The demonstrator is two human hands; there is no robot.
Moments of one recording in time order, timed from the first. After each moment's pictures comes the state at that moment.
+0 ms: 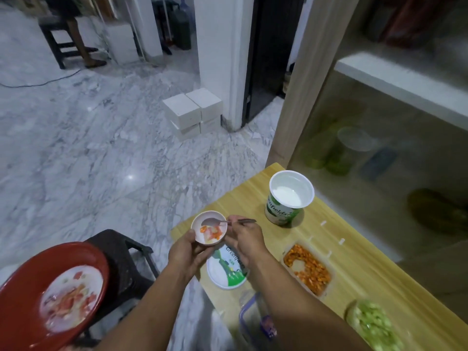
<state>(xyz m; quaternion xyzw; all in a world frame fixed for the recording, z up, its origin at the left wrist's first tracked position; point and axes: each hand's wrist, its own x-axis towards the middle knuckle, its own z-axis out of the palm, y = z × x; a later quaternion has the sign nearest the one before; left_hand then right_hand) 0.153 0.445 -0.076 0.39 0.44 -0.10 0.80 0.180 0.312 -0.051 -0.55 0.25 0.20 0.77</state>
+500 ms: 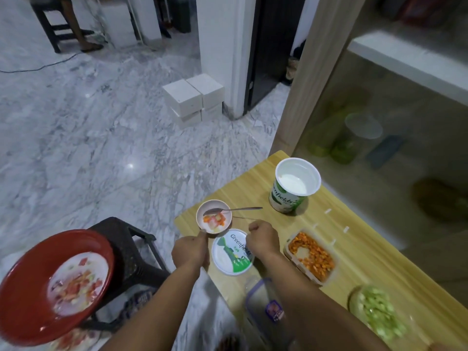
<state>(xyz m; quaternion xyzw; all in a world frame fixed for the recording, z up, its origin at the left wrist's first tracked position) 0.135 0.445 -0.101 0.71 0.45 -0.09 0.53 0.169 0.284 -0.080 -0.87 0.22 0.19 0.39</state>
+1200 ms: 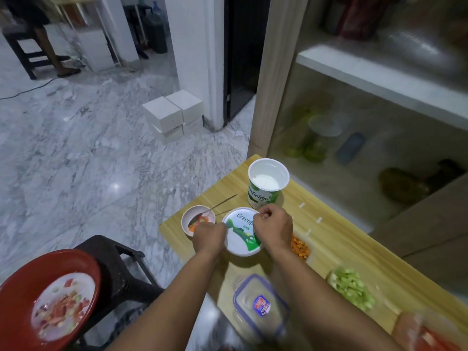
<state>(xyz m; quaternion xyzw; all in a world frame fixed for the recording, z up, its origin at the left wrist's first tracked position) 0.141 0.364 -0.034 0.73 0.36 -0.11 0.57 0.150 0.229 -0.027 -0.87 0.25 -0.02 0.42</state>
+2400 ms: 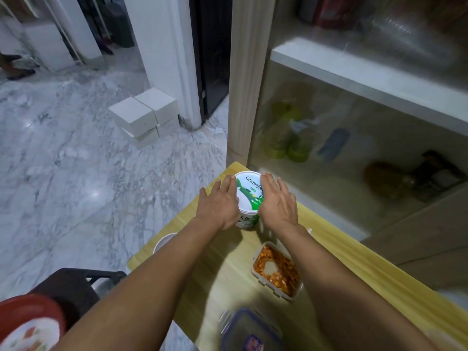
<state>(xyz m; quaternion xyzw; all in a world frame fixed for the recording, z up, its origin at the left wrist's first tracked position) 0.276 0.310 -0.009 0.97 -0.16 -0.15 0.08 0.253 0.164 -0.020 -0.99 0.08 0.01 0.15</state>
